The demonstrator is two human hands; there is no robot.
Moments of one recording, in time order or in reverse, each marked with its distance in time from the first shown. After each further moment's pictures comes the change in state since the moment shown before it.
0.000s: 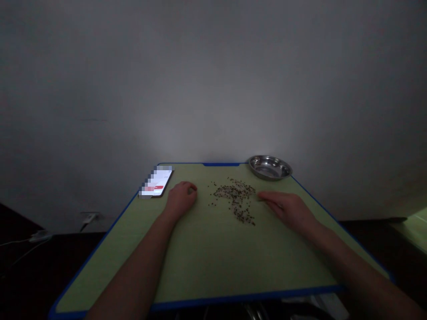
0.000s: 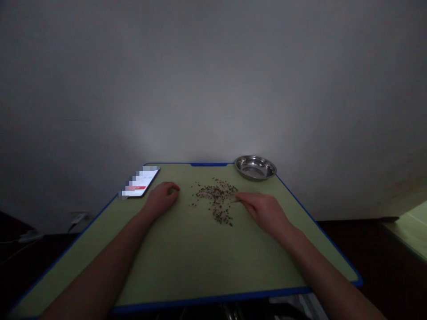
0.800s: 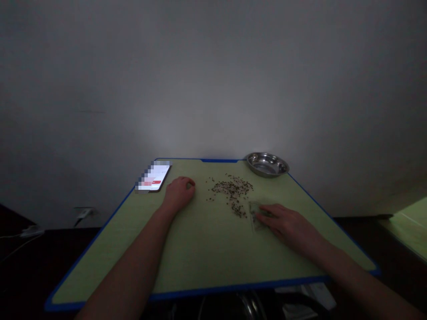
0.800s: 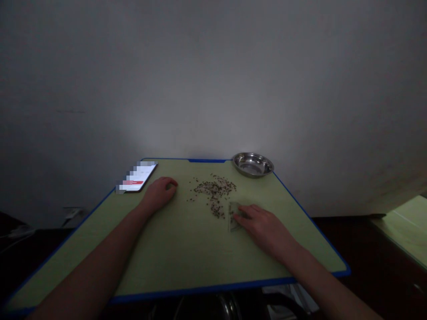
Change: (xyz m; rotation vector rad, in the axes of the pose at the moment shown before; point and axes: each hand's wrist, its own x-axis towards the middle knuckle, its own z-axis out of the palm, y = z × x) left_hand 0.000 0.005 -0.003 0.007 -0.014 -0.007; right_hand -0.045 -0.013 0.002 -0.340 -0.165 -0.252
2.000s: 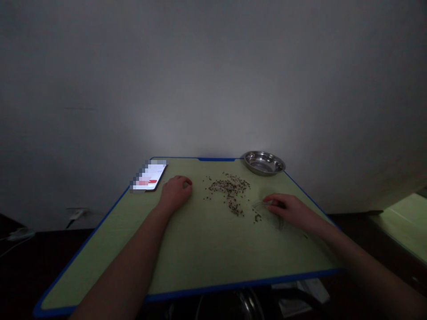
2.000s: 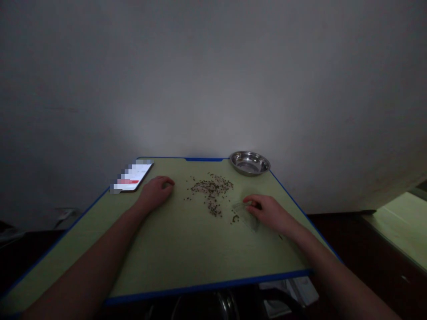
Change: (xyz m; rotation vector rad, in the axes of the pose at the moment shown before) left_hand 0.001 -0.002 0.001 0.008 0.003 0.012; right_hand 0.010 0.043 0.001 0.639 -0.117 0.547
